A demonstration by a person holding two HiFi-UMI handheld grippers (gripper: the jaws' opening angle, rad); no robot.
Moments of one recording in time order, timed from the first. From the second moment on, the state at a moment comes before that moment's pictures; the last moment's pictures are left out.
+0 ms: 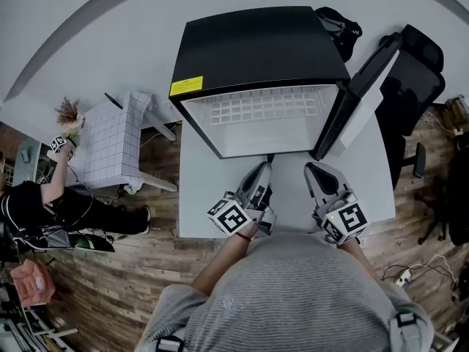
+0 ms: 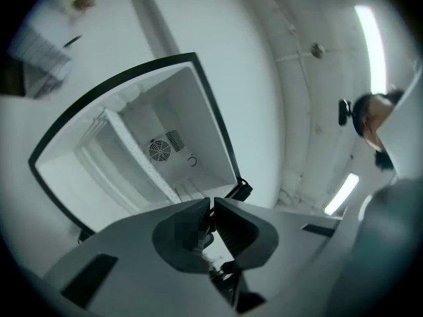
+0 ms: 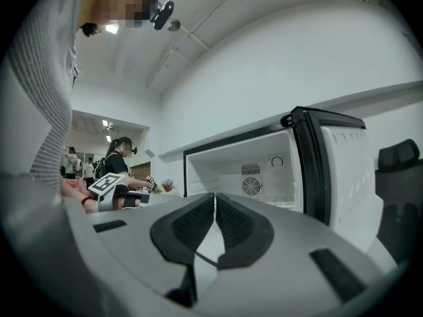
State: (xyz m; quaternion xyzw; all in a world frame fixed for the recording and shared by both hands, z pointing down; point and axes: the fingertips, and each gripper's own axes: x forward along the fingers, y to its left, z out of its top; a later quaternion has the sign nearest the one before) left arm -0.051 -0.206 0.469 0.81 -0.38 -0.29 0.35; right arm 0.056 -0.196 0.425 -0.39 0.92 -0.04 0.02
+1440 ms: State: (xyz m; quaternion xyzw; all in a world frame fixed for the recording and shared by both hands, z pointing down) left arm -0.068 -0.341 0.545 0.61 -0.38 -0.43 0.55; right arm 0.063 -0.252 0.436 -0.41 0.91 0.00 0.00
